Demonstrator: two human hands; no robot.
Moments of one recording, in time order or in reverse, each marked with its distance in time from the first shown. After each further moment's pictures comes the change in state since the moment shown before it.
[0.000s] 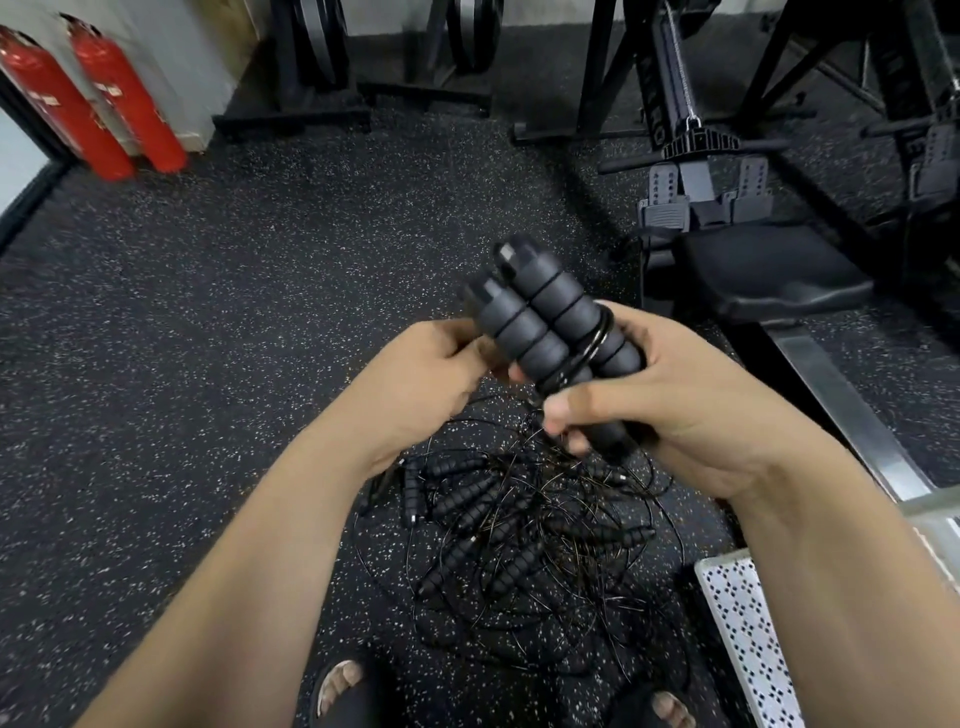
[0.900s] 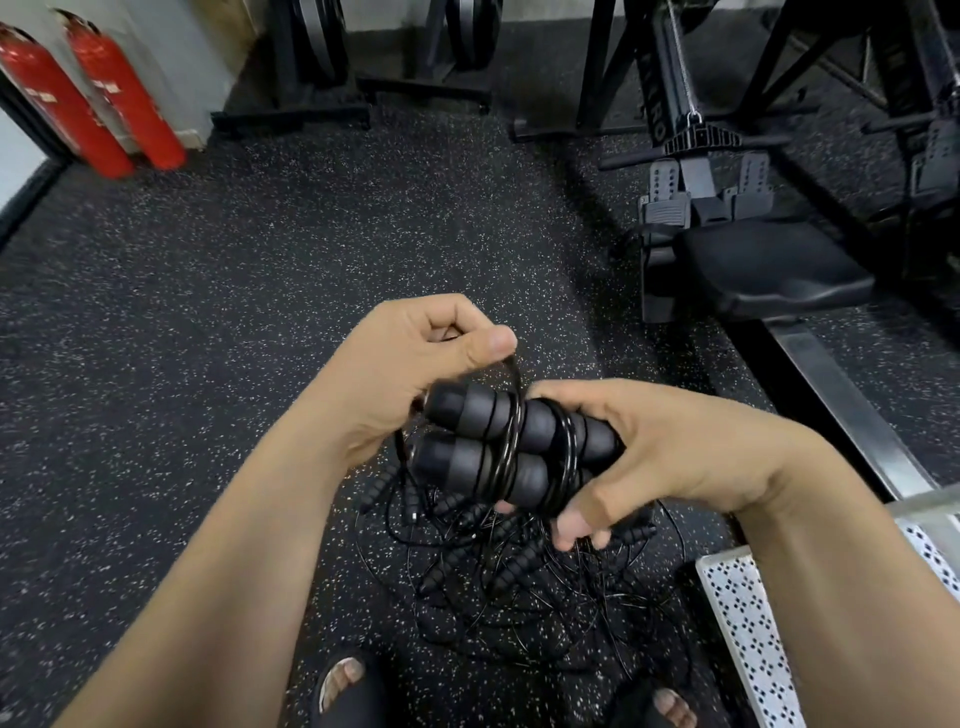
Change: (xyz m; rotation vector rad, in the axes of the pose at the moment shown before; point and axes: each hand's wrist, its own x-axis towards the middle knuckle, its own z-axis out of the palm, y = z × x) left_hand -0.004 0.005 -0.016 -0.176 -0.013 0.130; right_hand -0.007 0.003 -0.005 -0.129 -0.499 0.234
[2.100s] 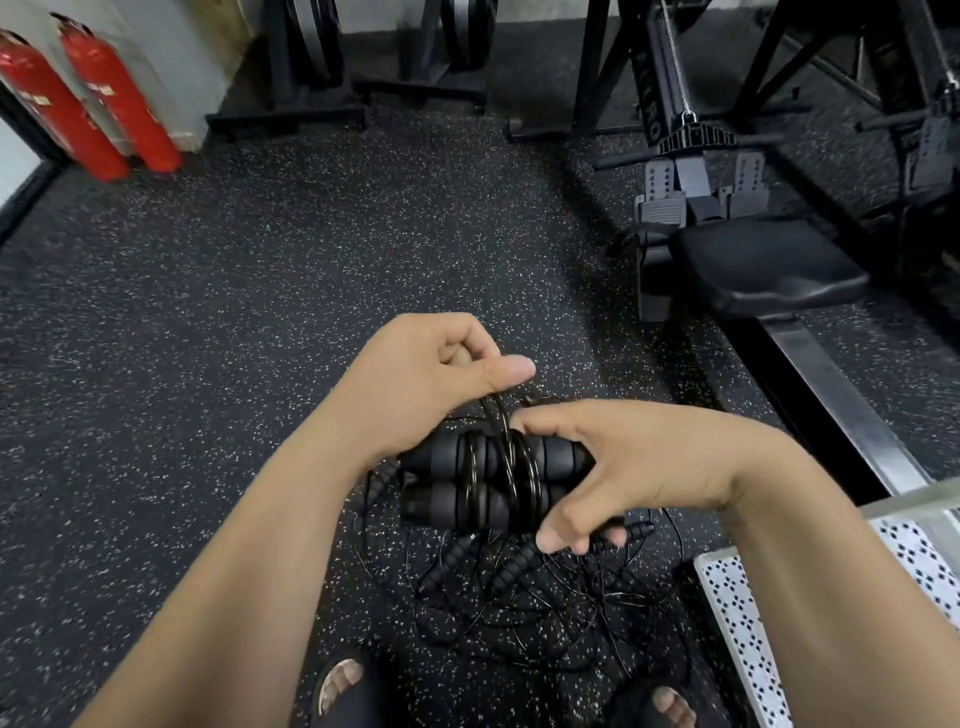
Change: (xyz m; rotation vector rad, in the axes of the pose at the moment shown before) left_hand -0.002 -0.002 0.012 0.346 0.046 0.006; right_hand 0.010 0.008 0.000 -0.178 0.010 0.171
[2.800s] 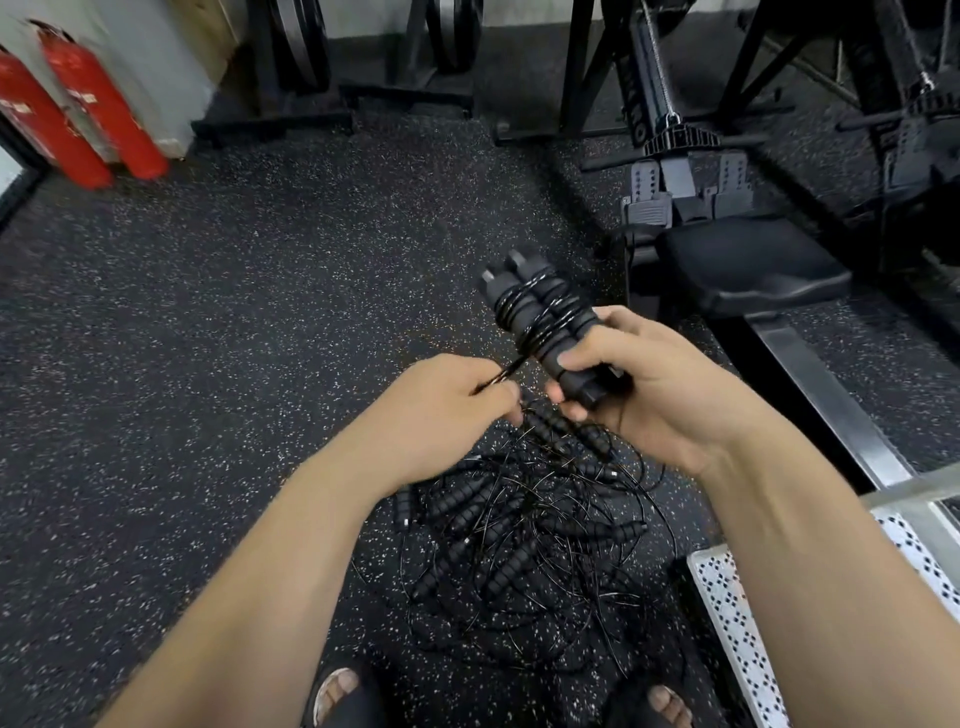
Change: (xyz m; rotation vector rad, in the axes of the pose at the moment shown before) left_hand 0.006 -0.004 0.022 0.180 -0.196 -0.187; right_hand 0.011 0.010 -0.022 0.700 0.599 -0.303
